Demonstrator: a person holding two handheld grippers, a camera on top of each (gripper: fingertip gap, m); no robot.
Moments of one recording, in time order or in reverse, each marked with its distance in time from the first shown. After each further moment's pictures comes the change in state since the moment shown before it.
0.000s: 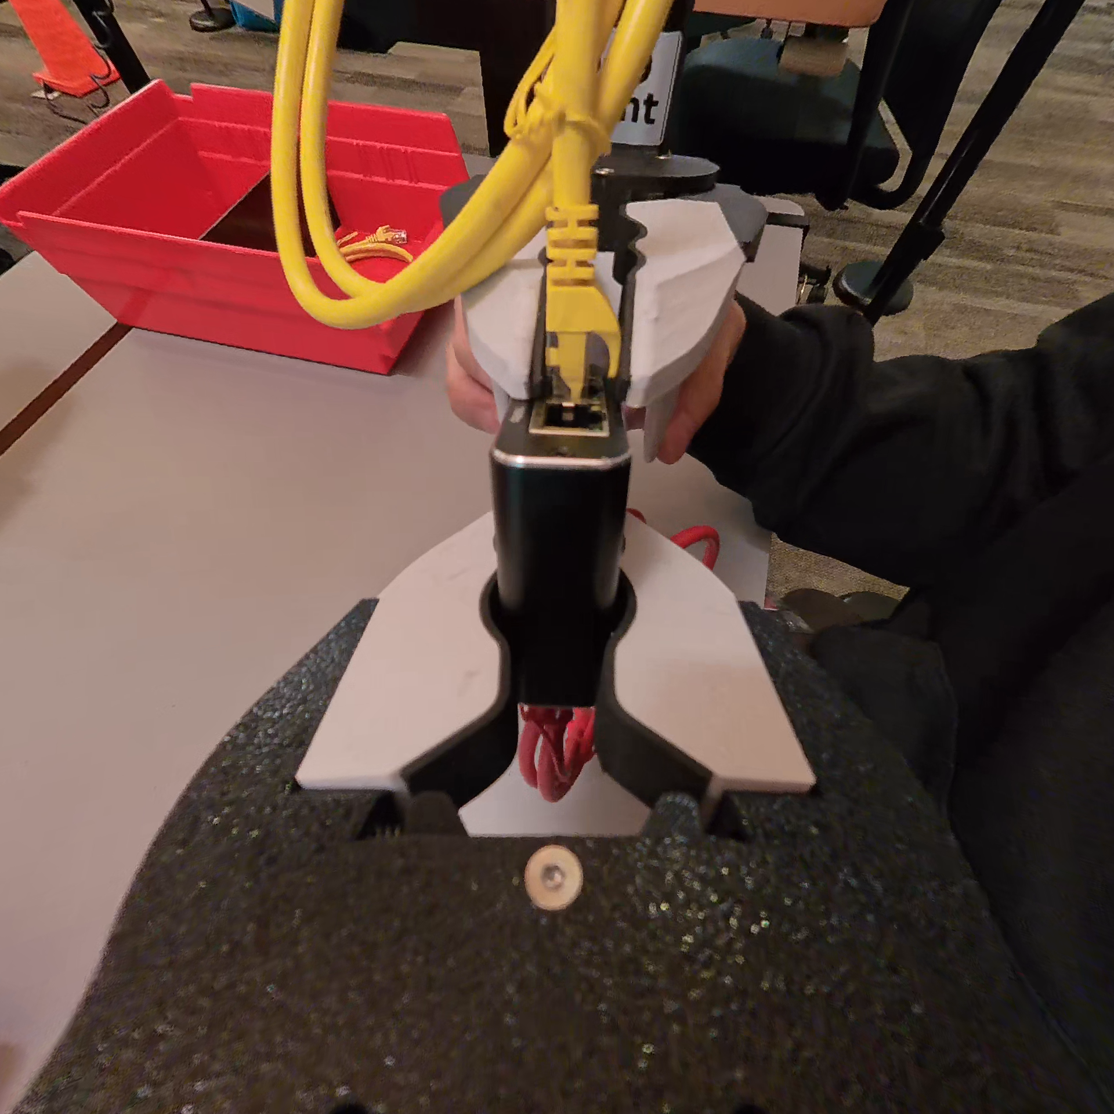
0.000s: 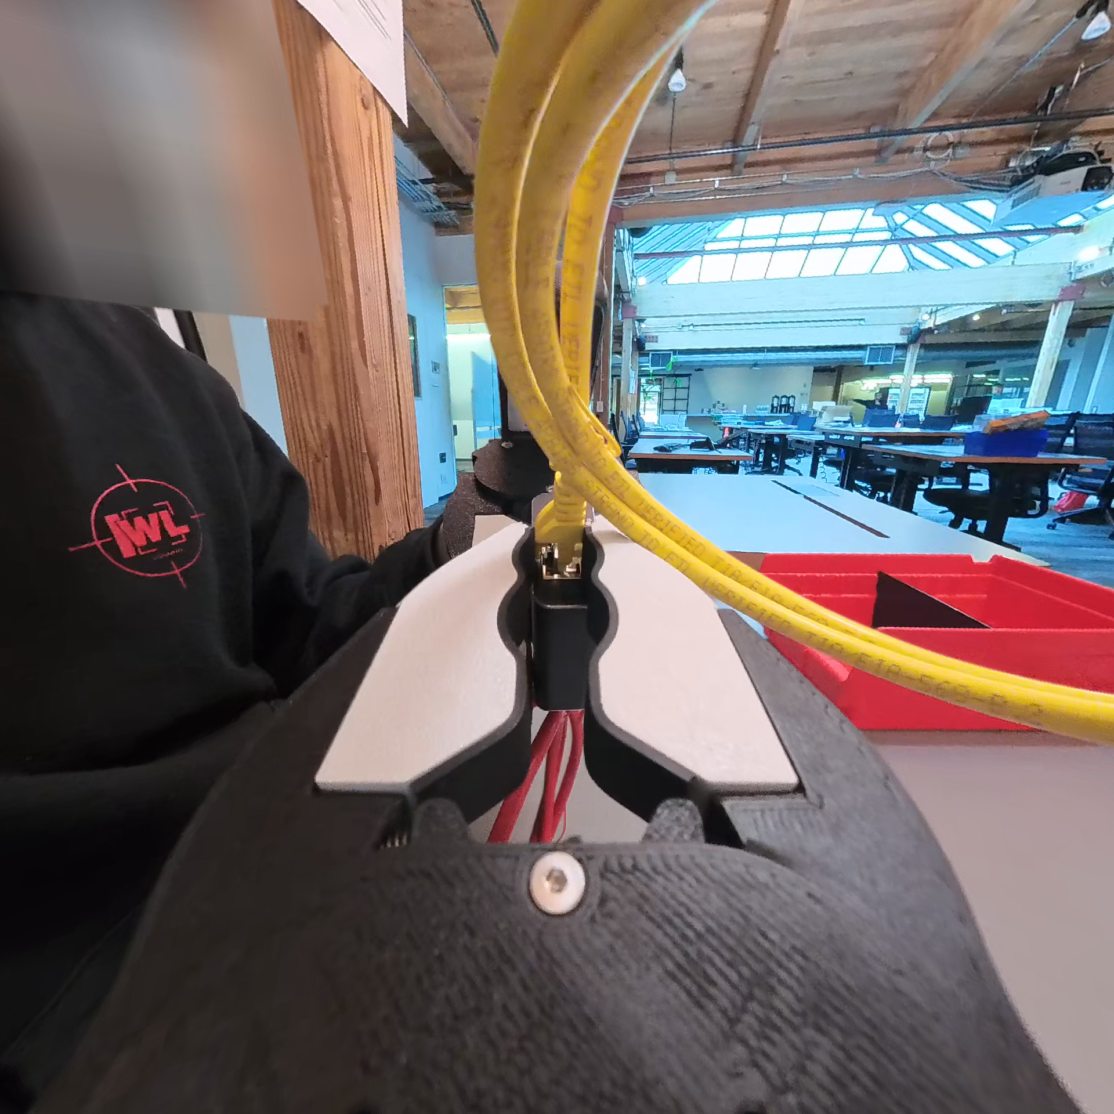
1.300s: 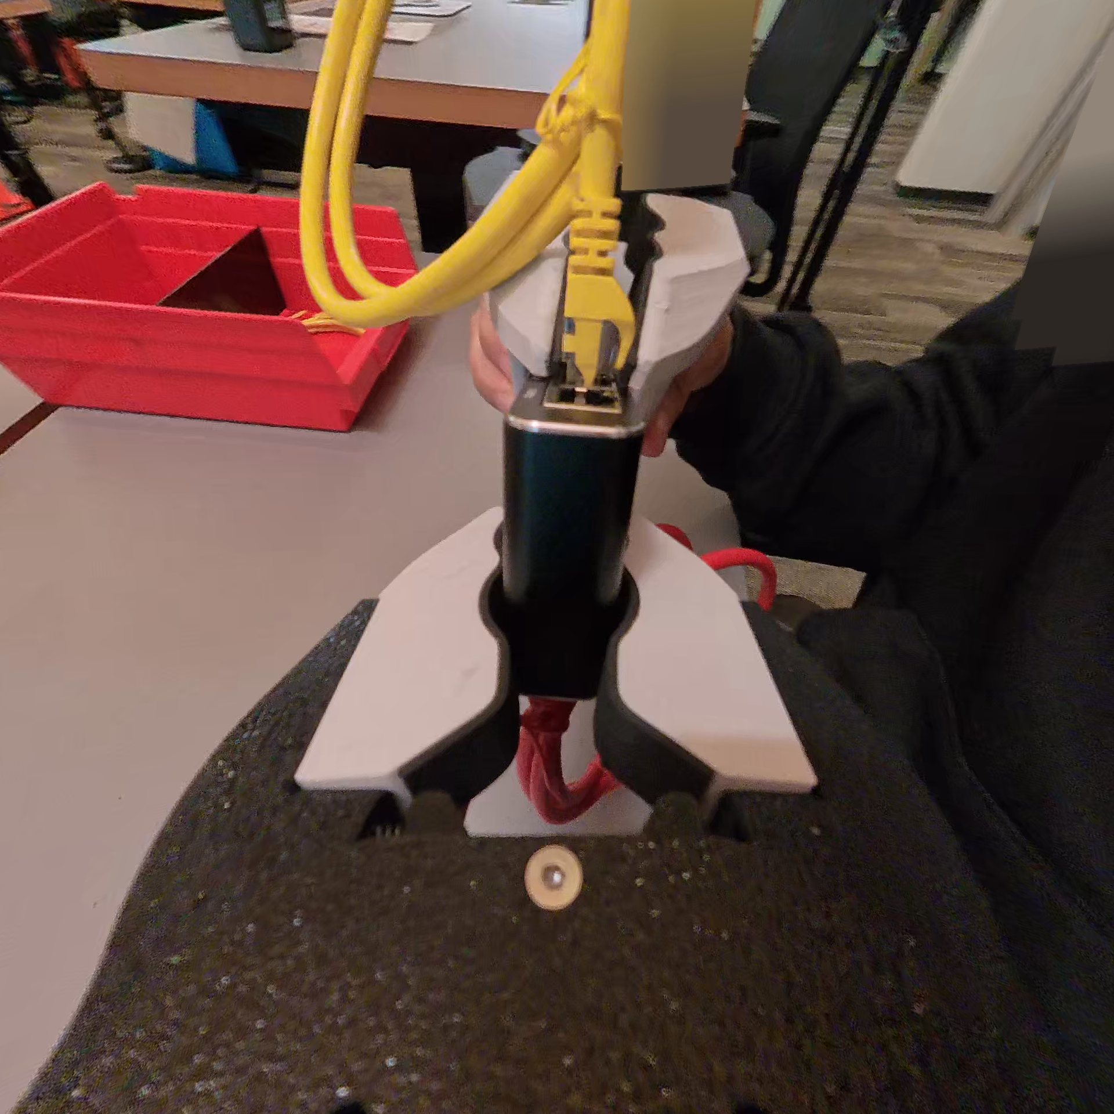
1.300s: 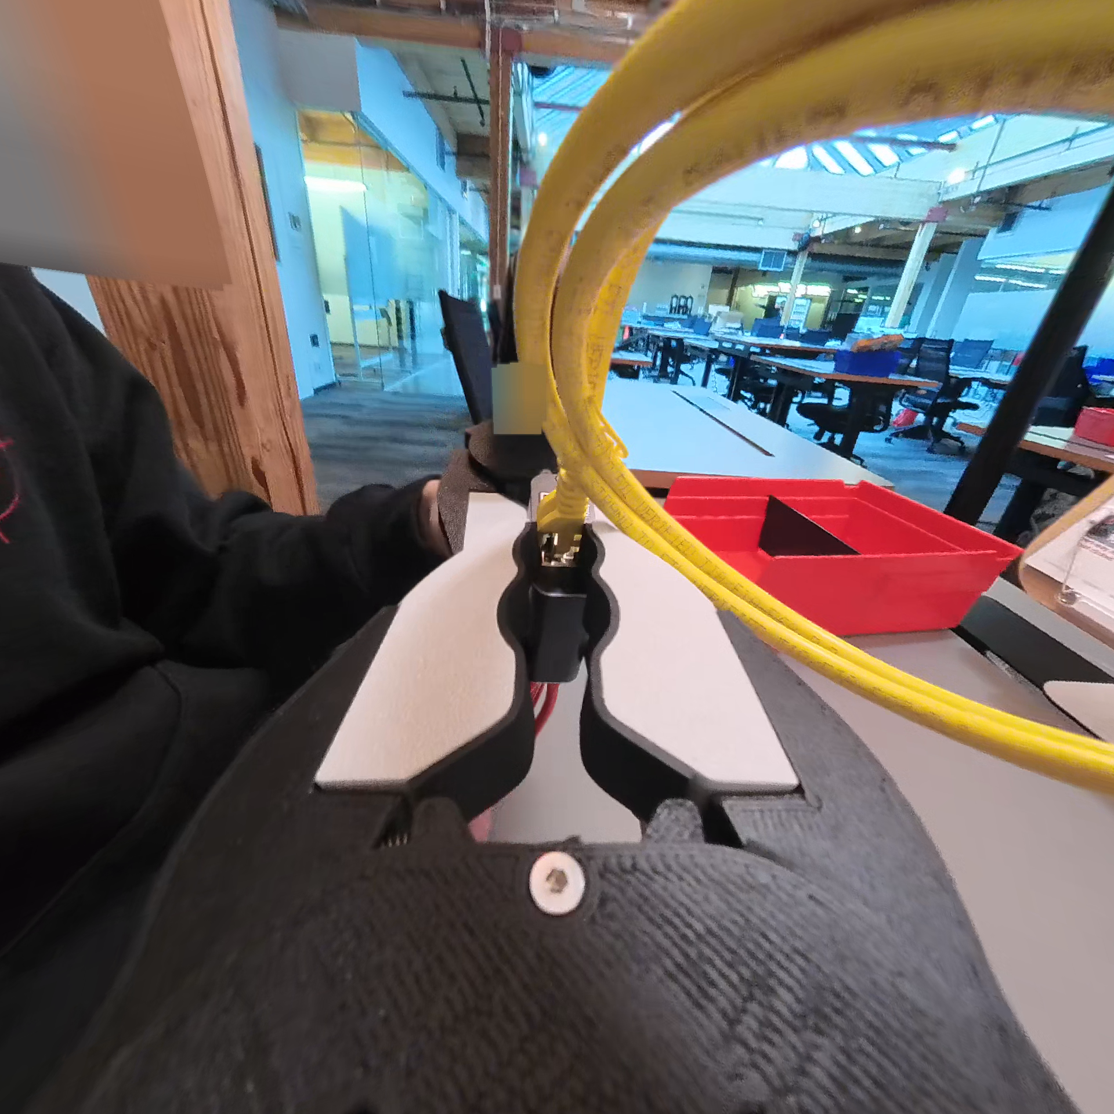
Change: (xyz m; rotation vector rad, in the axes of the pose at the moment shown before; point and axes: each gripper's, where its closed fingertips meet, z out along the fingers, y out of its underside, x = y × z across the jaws) left arm -0.011 0.009 -0.006 0.166 0.163 0.020; right arm 0.014 0.015 0.011 -0.207 0.184 -0.113
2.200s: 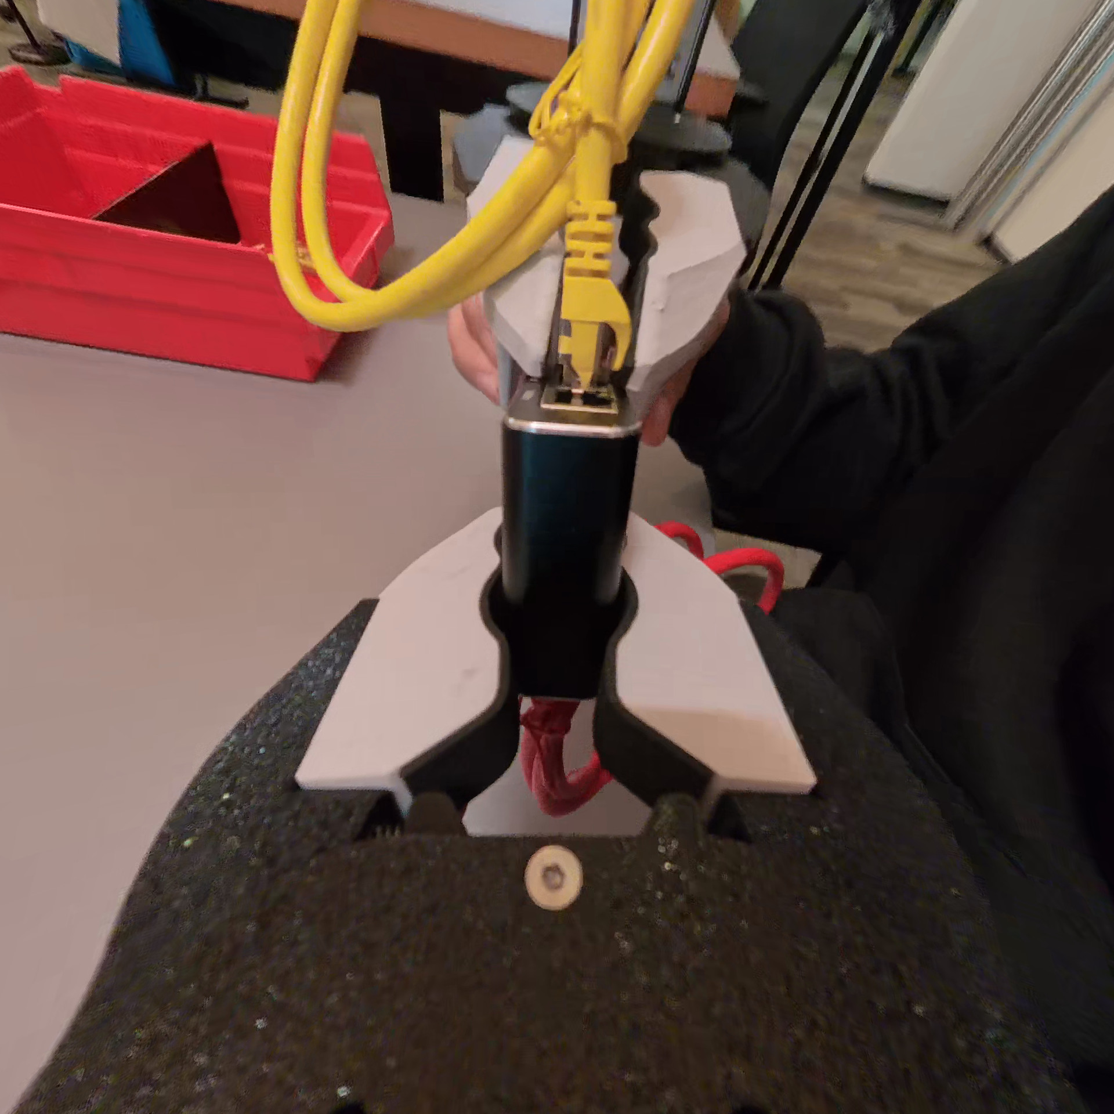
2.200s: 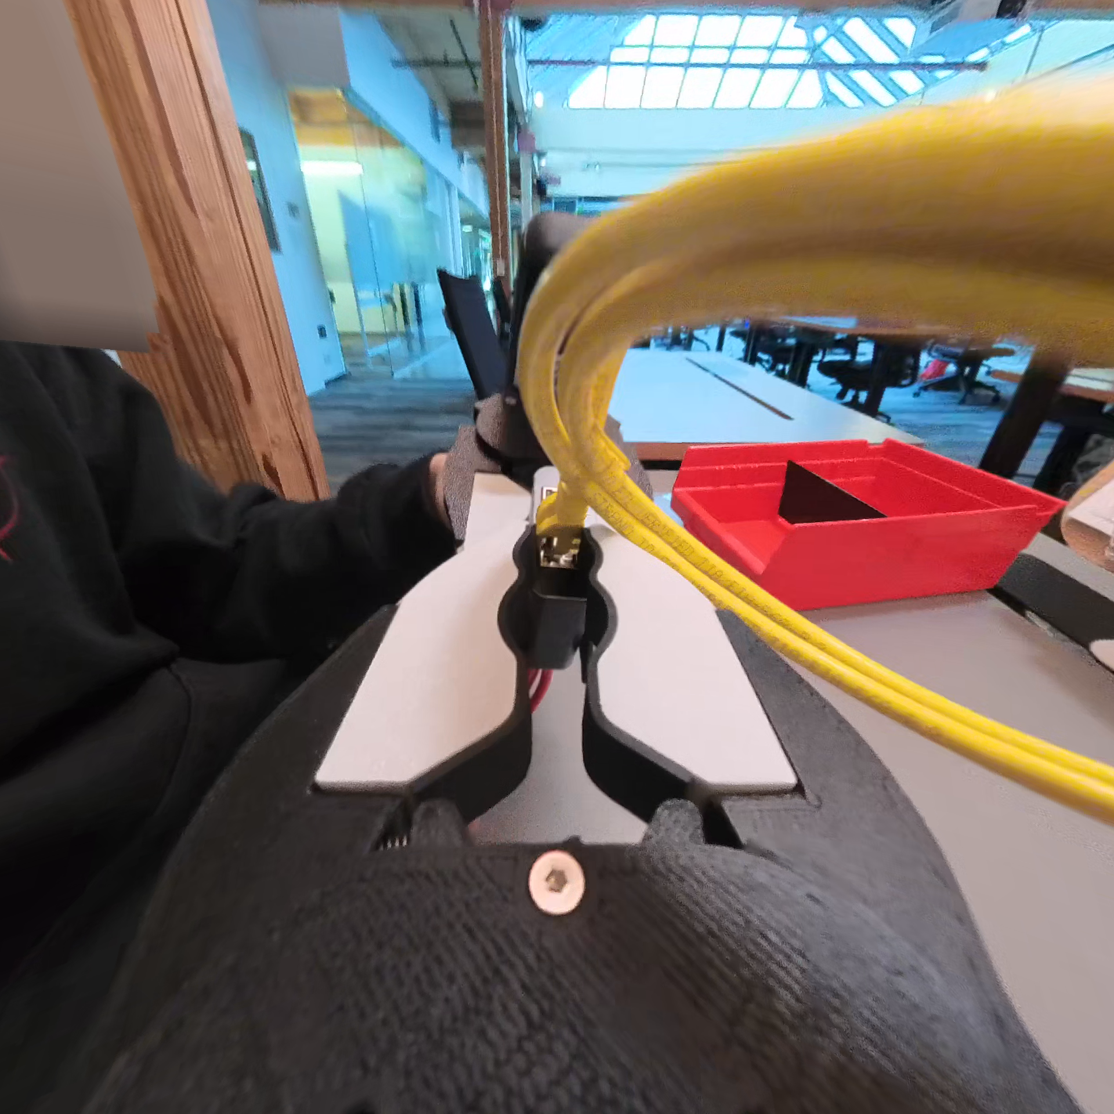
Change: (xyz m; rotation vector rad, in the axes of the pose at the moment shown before) left arm 0.000 0.013 -0.006 -0.063 0.059 -0.077; right arm 0.004 0.010 0.004 -0.041 -0.006 0.071
